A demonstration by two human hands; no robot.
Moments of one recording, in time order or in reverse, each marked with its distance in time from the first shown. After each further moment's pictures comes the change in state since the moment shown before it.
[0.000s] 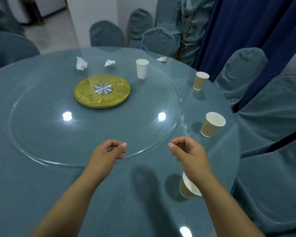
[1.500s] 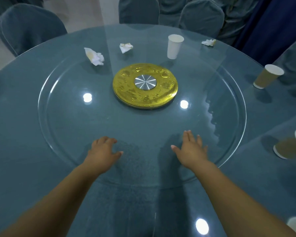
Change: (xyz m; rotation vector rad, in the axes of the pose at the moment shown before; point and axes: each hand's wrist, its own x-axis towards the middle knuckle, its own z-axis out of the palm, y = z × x) left_hand 0.198 -0.089 -0.204 1.021 -0.041 -0.041; right_hand 0.161 0.044 0.224 -1.161 -0.366 0.255
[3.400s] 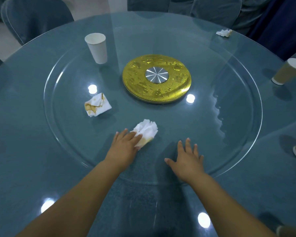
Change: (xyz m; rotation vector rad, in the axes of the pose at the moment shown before) left_hand 0.017 0.004 0.023 0.148 0.052 0.328; right_hand -0.019 -0.042 0.044 -0.034 -0.121 -0.033
